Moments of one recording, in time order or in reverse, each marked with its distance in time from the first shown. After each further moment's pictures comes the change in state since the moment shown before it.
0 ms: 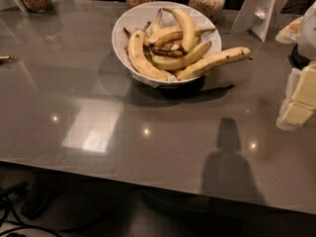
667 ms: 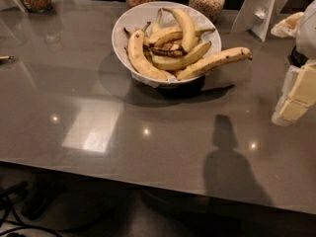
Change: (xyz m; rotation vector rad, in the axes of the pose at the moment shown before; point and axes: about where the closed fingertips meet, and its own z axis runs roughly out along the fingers) arm -0.012 -0.009 0.002 0.051 -0.086 -0.050
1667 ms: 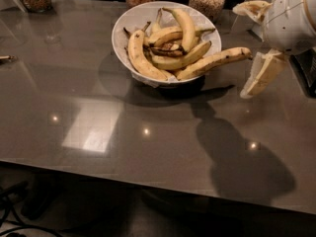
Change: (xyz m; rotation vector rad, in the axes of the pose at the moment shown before) arm -0.048 -0.068 0.045 0.149 -0.315 -0.286
